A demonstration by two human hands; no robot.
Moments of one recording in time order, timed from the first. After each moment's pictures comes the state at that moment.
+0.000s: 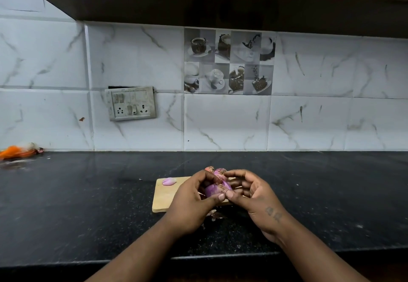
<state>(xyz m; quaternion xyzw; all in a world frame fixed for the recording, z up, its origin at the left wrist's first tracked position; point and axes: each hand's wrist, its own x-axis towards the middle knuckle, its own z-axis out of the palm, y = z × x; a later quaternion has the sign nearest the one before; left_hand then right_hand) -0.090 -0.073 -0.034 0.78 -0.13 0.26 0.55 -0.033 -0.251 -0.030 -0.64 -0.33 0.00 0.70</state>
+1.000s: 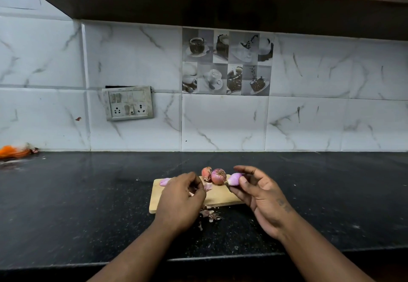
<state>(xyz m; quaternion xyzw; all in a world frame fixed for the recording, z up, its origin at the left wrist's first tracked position) -0.090 -0.060 -0.033 0.86 0.00 0.35 0.37 -0.025 -0.257 -0.022 -0.49 -0.24 0.08 0.84</state>
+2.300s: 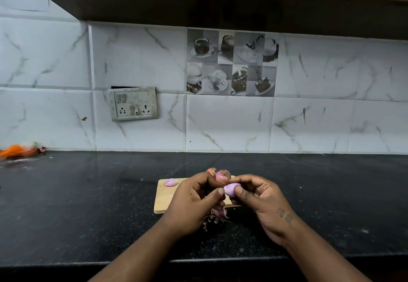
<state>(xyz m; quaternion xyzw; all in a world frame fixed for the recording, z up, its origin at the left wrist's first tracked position) -0.103 -0.072 -0.026 0.74 -0.17 0.25 0.60 -0.032 -0.255 -0.029 -0.57 -0.33 0.04 0.75</state>
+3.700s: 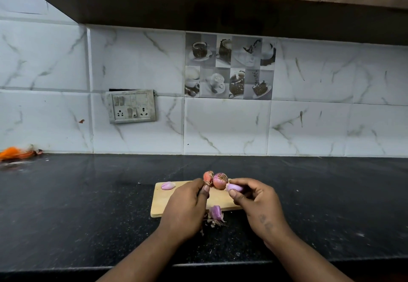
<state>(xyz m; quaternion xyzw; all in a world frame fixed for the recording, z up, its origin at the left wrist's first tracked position) -0.098 -0.074 -0.027 0.89 -0.01 0.33 0.33 -0.027 -0.245 -0.033 -0.68 -0.29 -0.14 0.66</state>
